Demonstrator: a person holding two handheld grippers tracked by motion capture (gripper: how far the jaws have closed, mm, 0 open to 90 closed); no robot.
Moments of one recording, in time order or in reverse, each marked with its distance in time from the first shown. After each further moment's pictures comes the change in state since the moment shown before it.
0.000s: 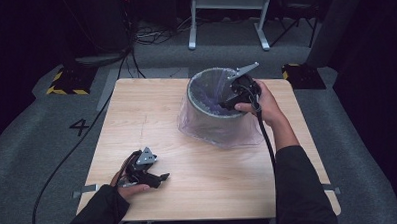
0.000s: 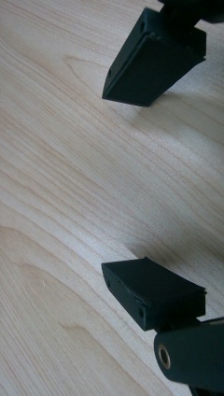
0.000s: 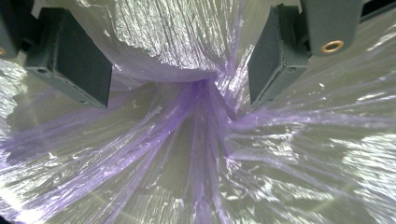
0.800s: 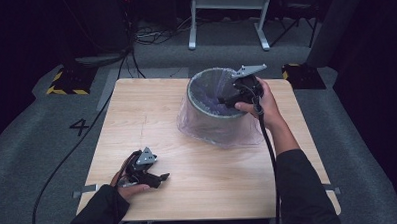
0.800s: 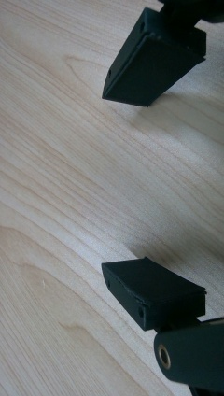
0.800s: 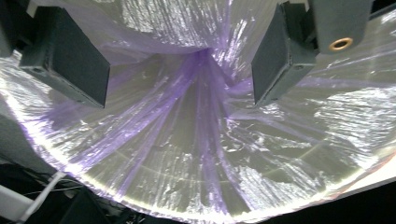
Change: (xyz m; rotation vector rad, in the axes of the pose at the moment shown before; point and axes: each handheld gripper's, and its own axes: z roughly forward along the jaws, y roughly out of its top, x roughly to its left) left arm 0.000 0.000 0.000 0.000 0.000 -0.001; right arm 0.007 -0.001 -0.013 -0.162 -0.052 0.034
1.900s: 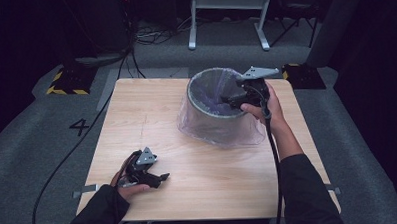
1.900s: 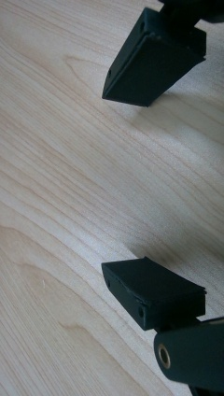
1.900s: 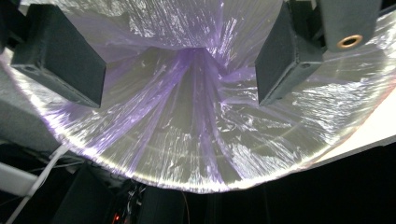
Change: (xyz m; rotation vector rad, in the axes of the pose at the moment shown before) left arm 0.000 0.000 0.000 0.000 0.001 0.001; right arm 0.000 -0.011 -0.019 -0.142 0.015 0.038
